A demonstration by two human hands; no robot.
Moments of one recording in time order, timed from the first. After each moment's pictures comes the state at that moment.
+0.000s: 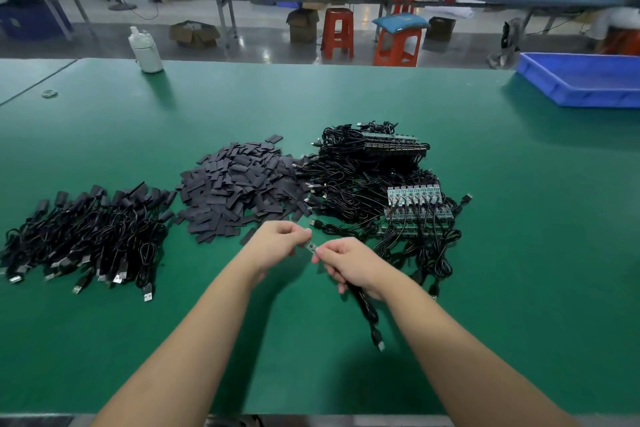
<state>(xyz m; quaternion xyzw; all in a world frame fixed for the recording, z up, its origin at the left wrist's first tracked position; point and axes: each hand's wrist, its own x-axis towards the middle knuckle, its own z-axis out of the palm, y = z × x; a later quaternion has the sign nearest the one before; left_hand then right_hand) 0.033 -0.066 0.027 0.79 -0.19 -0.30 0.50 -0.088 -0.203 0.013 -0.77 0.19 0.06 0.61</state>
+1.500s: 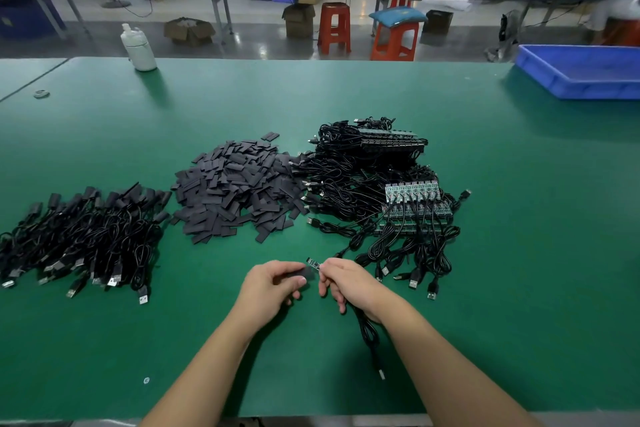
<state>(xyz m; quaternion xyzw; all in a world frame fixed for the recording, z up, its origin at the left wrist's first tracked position) -0.012 -0.027 -0.020 0.78 -0.22 -0.27 0.51 -0.102 -0.198 -0.028 -0.74 0.22 0.08 0.63</state>
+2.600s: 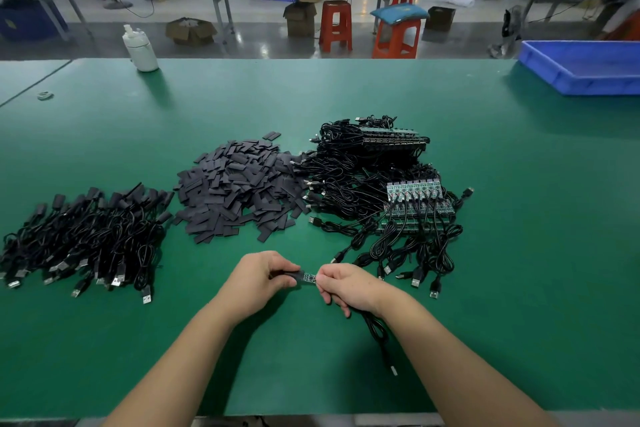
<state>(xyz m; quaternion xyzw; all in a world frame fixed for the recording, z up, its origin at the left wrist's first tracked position) 0.016 -0.016 0.001 0.85 -0.39 -0.19 0.31 -0.106 -0.201 -0.018 -0.82 0.14 0.16 0.54</state>
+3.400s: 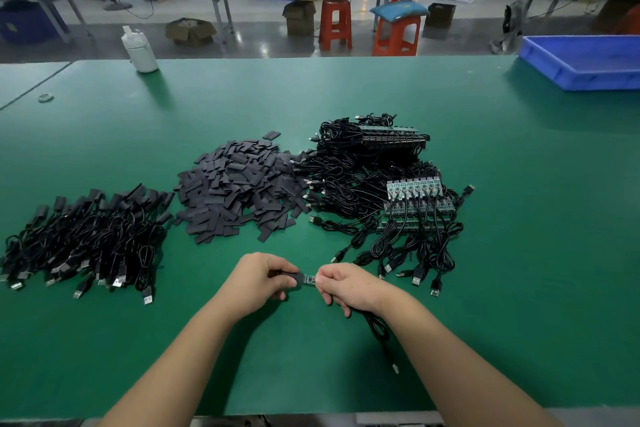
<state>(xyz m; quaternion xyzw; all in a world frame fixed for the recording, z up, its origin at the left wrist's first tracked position) 0.014 -0.015 0.003 0.83 -0.32 -0.28 0.37 -0.106 -0.200 -0.021 -0.83 0.12 0.15 0.52</state>
